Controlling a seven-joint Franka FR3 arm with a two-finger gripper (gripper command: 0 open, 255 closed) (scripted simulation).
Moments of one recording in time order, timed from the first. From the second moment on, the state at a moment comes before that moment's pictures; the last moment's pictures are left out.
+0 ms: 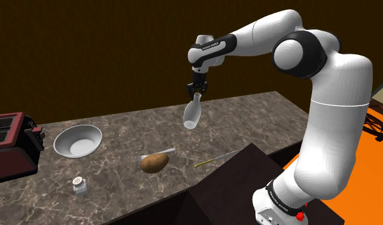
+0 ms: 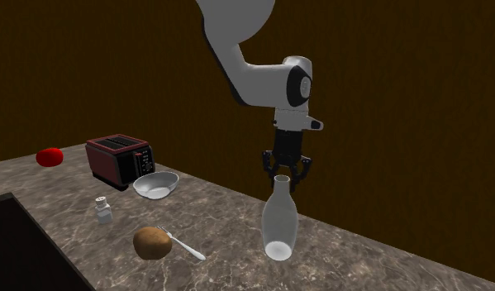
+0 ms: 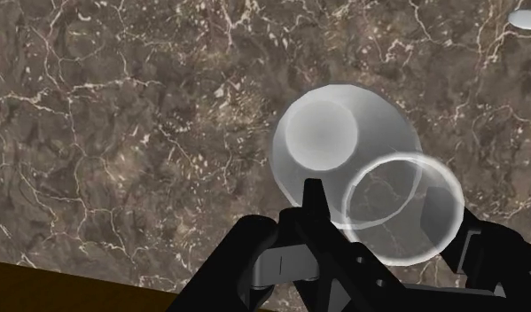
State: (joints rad) arm -0.02 0.48 -0.11 -1.72 0.07 2.05 -0.04
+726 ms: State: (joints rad) arm -0.02 0.47 -0.11 -1.71 0.06 2.01 -0.04
